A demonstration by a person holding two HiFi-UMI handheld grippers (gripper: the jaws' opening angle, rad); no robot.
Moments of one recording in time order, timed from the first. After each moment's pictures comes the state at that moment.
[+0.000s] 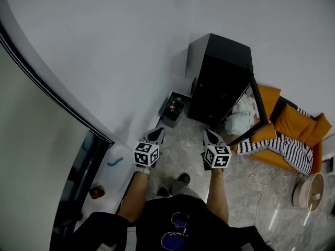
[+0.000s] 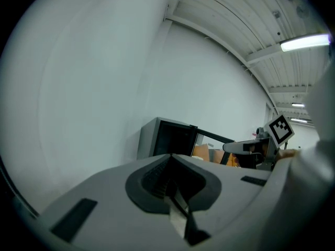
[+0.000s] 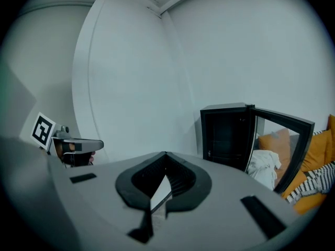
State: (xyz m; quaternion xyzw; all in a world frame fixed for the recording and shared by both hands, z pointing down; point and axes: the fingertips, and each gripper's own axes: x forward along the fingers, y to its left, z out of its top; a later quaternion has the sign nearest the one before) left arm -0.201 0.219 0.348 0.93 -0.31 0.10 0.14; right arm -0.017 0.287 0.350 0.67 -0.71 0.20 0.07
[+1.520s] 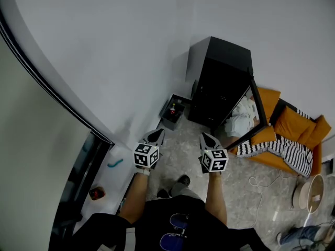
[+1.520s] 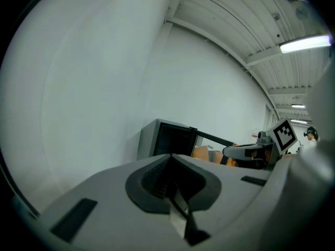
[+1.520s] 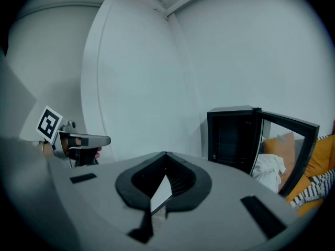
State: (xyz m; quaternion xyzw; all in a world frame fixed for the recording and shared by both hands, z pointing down) left arm -0.209 0.221 0.339 0.93 -0.32 0.09 0.14; right arm -0.043 0.291 0.345 0.65 -0.73 0.18 0.07
